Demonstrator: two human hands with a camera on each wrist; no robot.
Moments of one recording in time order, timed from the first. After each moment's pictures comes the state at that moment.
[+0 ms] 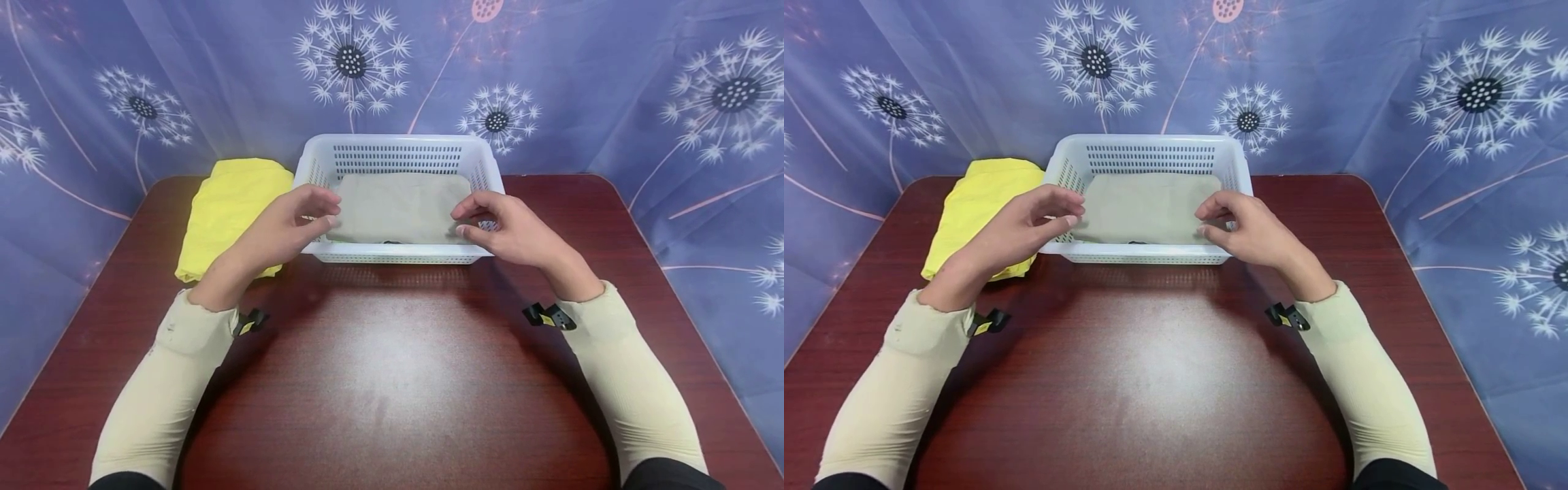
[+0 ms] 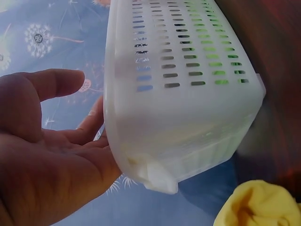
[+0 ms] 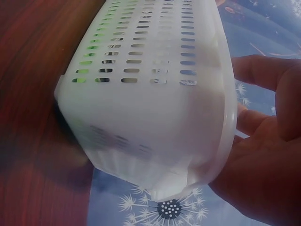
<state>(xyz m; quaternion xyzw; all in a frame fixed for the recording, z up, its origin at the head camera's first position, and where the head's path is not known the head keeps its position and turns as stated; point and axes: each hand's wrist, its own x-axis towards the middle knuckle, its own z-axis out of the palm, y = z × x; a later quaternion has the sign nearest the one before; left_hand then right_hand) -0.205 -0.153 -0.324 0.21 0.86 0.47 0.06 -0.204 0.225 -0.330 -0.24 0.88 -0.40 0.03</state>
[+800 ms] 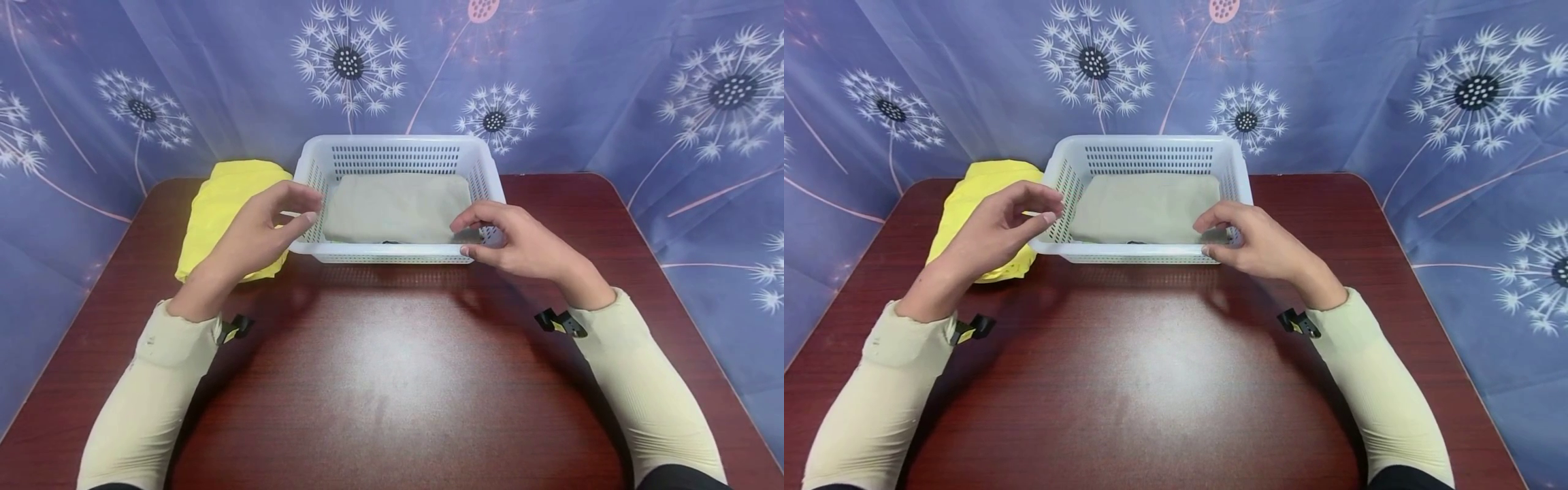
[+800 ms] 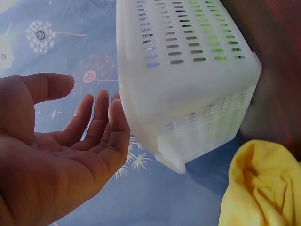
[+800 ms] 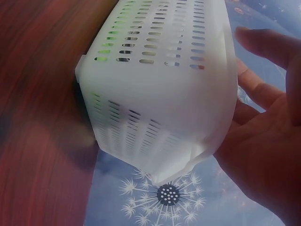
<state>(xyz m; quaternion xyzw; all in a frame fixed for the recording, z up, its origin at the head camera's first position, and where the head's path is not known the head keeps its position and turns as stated) -0.194 -0.171 -0.318 0.20 0.86 0.46 0.00 -0.193 0.243 -0.337 -0.36 0.86 -0.36 0.00</state>
